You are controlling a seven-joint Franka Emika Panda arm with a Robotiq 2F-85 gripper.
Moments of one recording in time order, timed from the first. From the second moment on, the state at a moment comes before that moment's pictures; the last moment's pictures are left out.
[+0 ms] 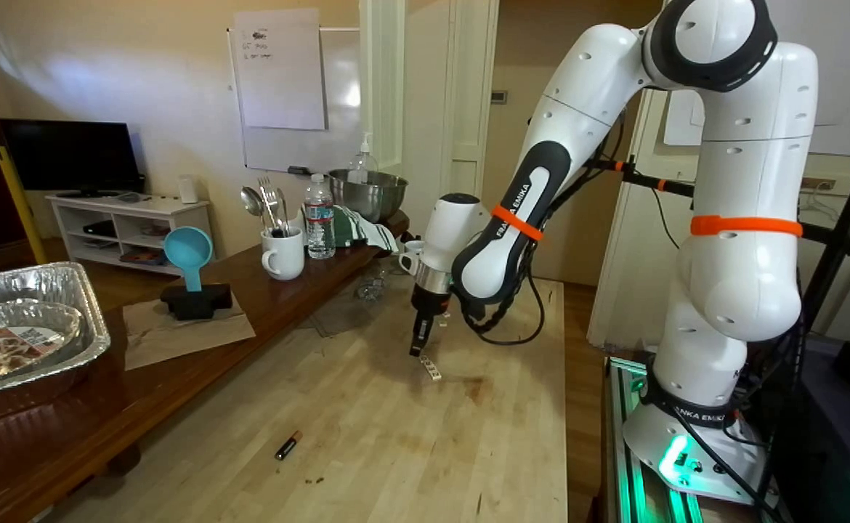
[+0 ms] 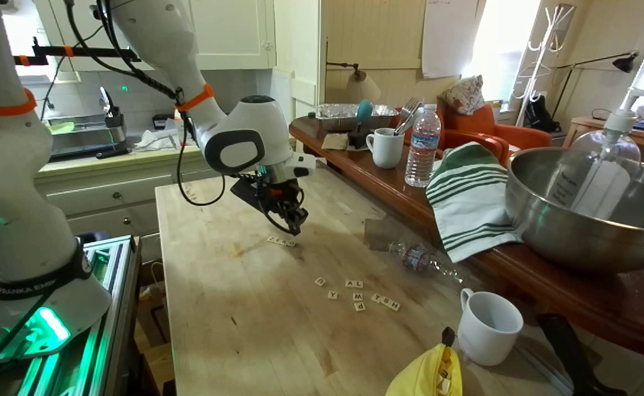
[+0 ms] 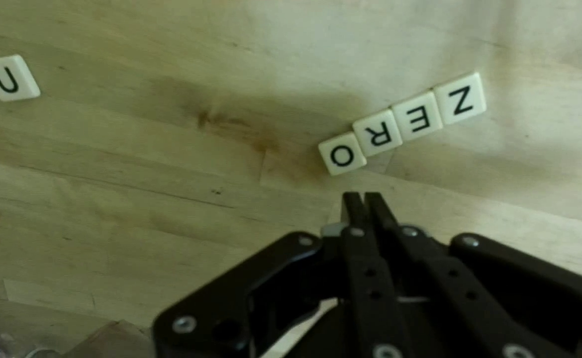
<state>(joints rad) -0.03 0.12 0.06 -2.63 -0.05 2.98 -0.27</state>
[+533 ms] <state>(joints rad) -0.08 0.05 0.13 -2.62 0.13 2.88 -0.57</state>
